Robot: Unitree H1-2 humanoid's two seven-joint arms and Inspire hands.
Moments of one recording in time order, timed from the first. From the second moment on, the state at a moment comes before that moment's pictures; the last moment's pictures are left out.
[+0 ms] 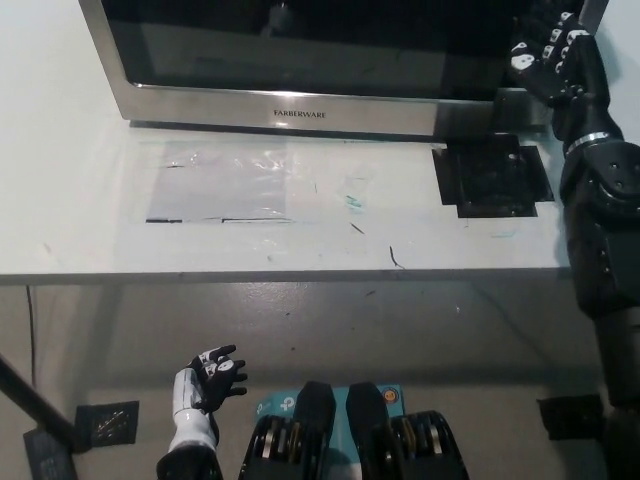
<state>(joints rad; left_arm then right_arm) -0.31 -0.10 0.21 0.70 -0.07 -0.06 0.23 -0.90 -0.15 -0.12 0.62 0.12 0.11 -0.11</state>
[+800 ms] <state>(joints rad) -0.32 -0.09 0.20 0.72 -0.07 -0.06 0.23 -0.70 -0.03 -0.09 0.34 0.10 0.09 -0.16</state>
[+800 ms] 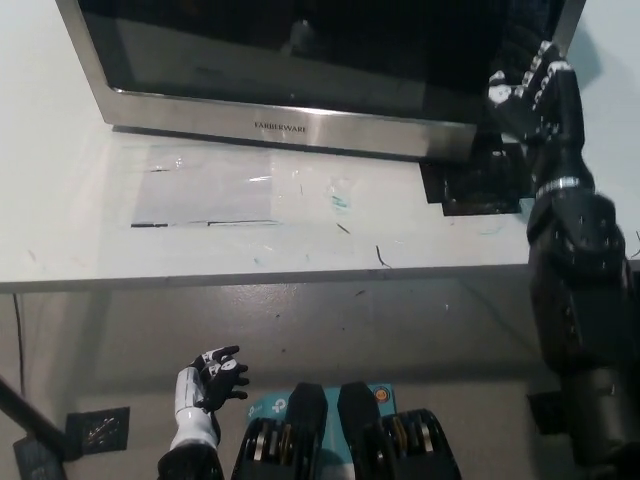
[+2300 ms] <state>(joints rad) -0.33 -0.09 0.19 0.73 -0.07 -0.05 0.23 0.01 0.04 0.35 -0.36 0.26 0.24 0.04</state>
